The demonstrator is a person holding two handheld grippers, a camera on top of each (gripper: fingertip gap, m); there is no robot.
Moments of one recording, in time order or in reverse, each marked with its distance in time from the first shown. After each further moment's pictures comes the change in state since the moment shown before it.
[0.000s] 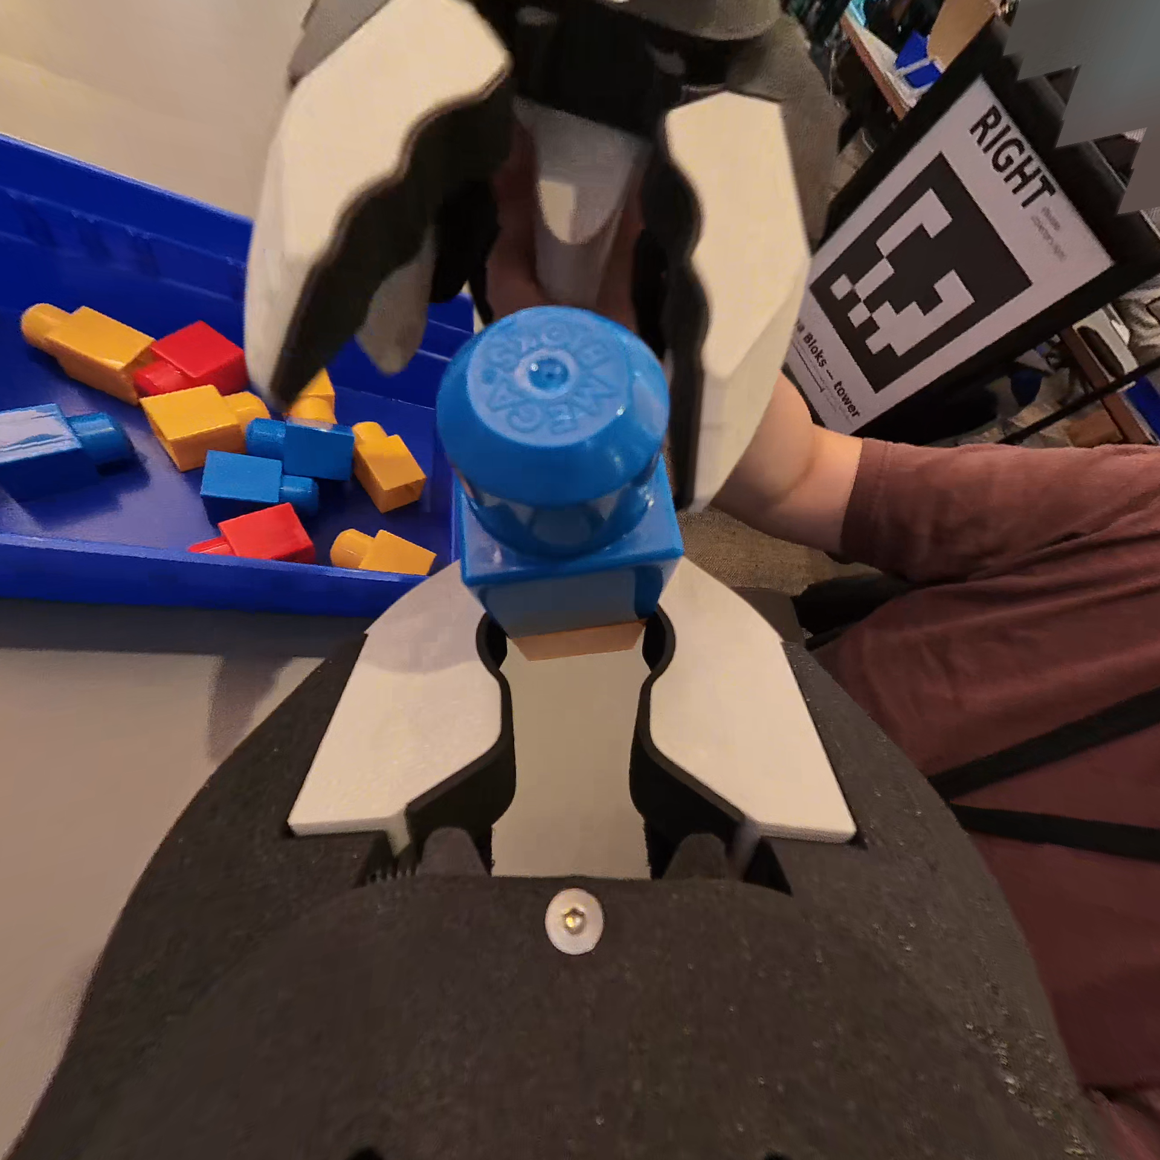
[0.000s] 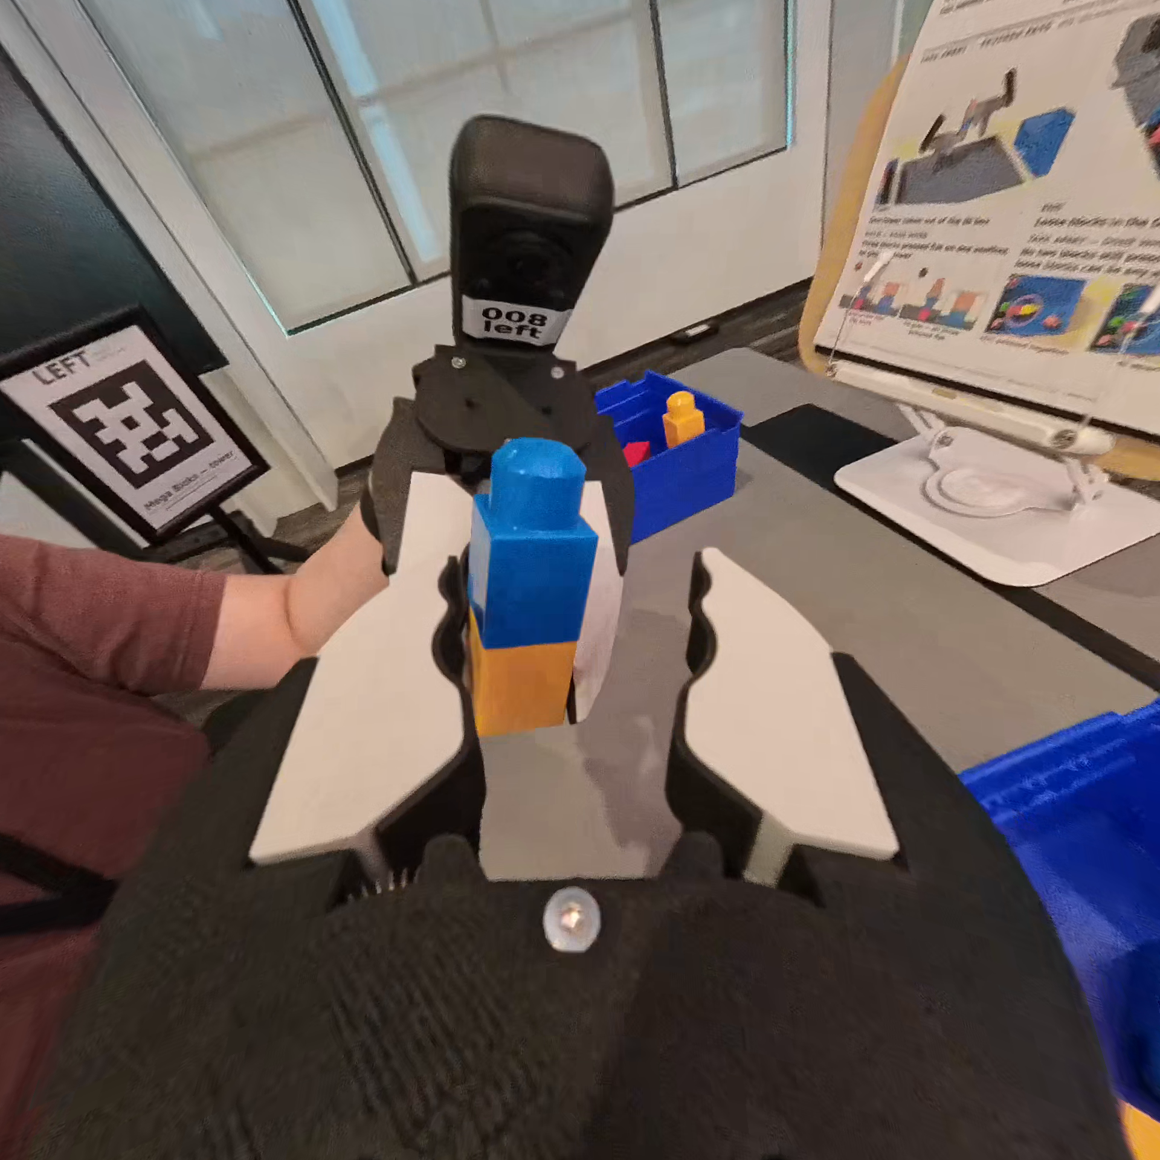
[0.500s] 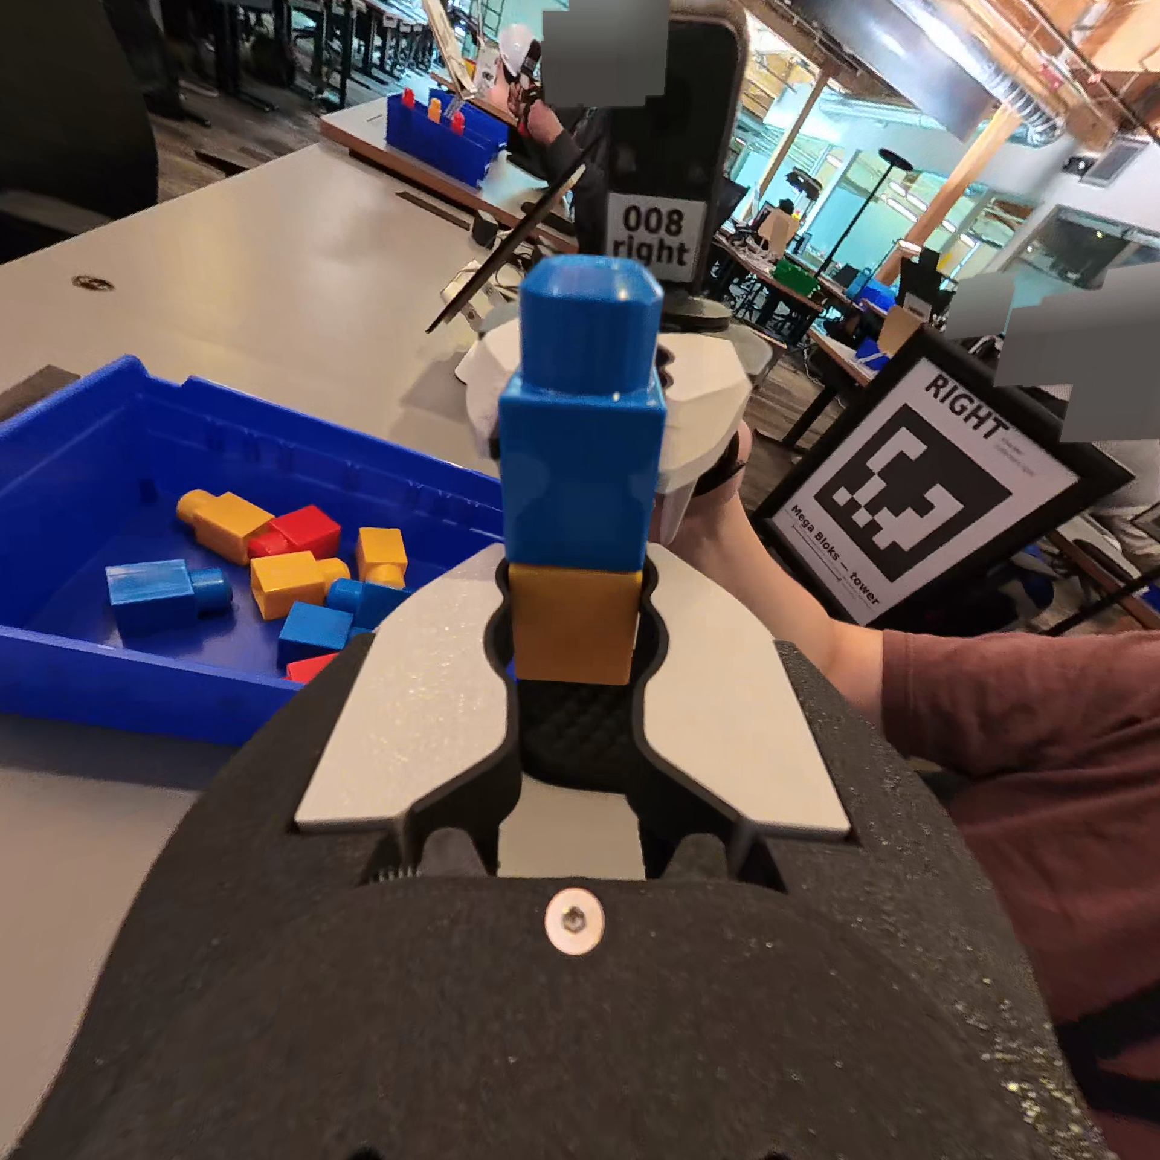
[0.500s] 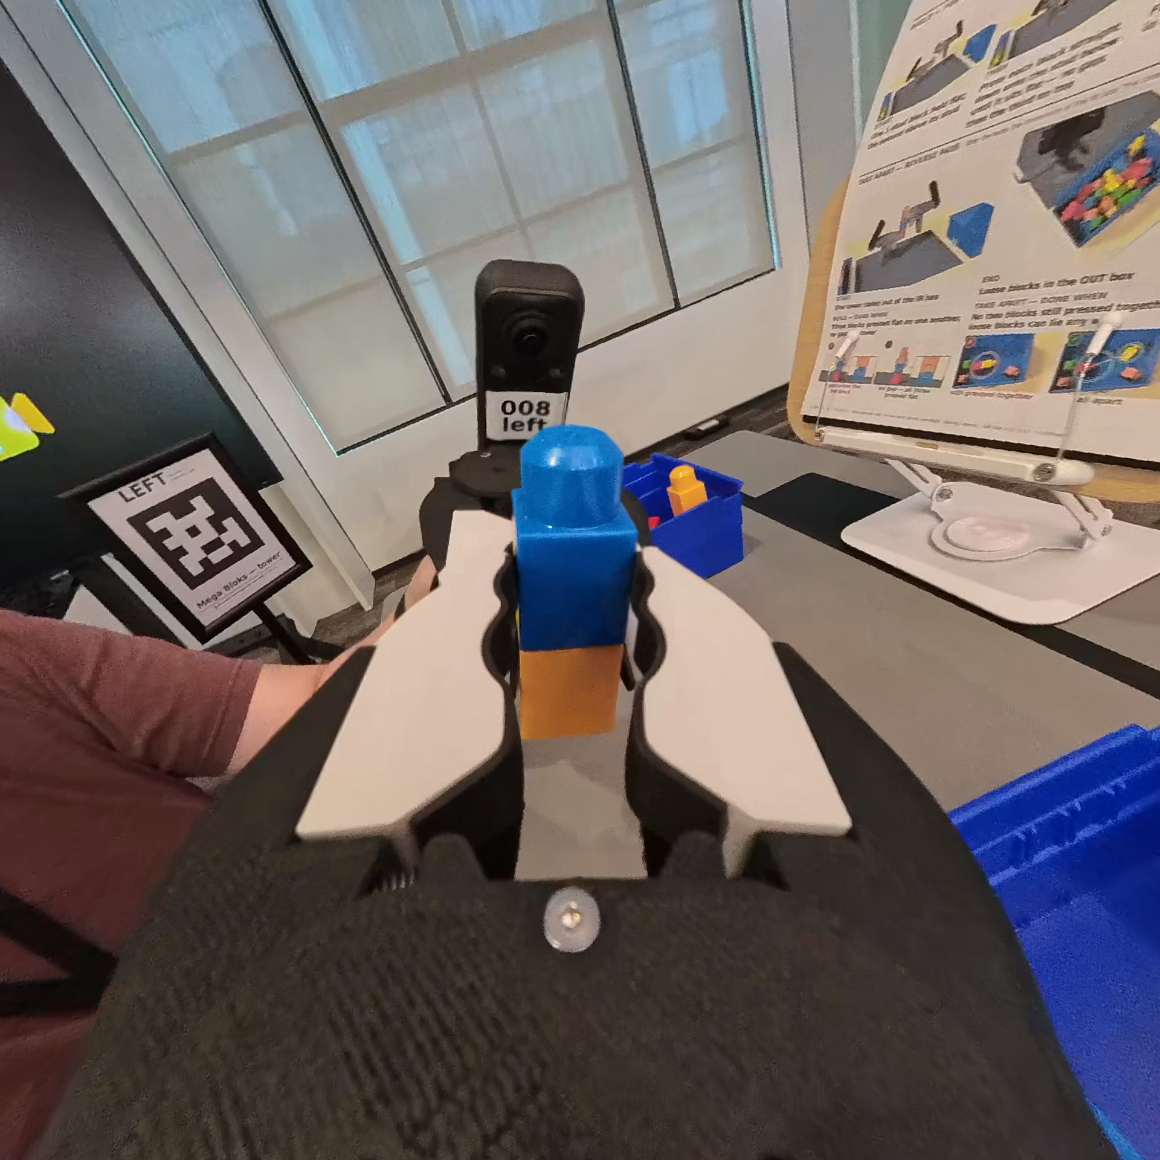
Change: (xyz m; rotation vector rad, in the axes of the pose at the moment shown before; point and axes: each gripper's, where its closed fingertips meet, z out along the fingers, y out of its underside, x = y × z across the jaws) left arm -0.020 -0.041 -0.007 0.389 -0.059 -0.003; right arm 0.014 -0.014 -0.022 0.215 0.005 0.066
